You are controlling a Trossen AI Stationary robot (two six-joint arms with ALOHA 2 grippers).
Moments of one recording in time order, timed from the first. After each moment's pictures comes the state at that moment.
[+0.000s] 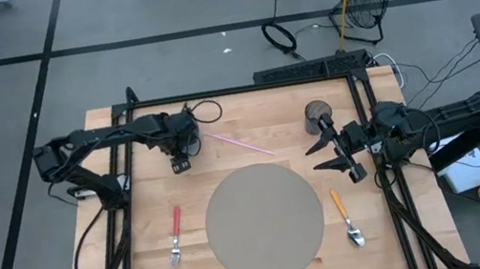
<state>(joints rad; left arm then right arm) 0.48 1.50 0.87 -0.81 -0.07 0.22 0.05 0.72 0.55 0.26 -0.26 0.04</state>
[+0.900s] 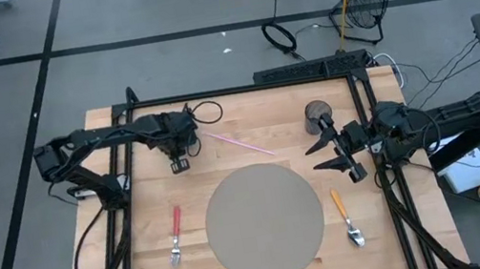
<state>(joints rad) 0.48 1.49 0.87 -0.81 -0.10 0.25 0.05 0.72 0.55 0.27 -0.26 0.04</state>
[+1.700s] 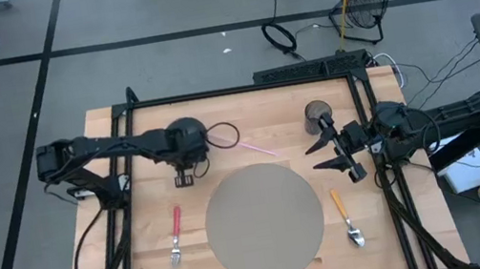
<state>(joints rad) 0.19 1.49 0.97 -0.88 -0.17 0.24 0.05 0.72 0.55 0.27 -0.26 0.03</state>
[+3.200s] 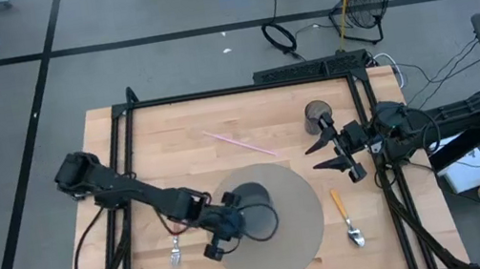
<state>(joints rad) -0.40 1.74 1.26 -0.51 0.02 0.07 0.05 0.72 0.55 0.27 -0.26 0.03</state>
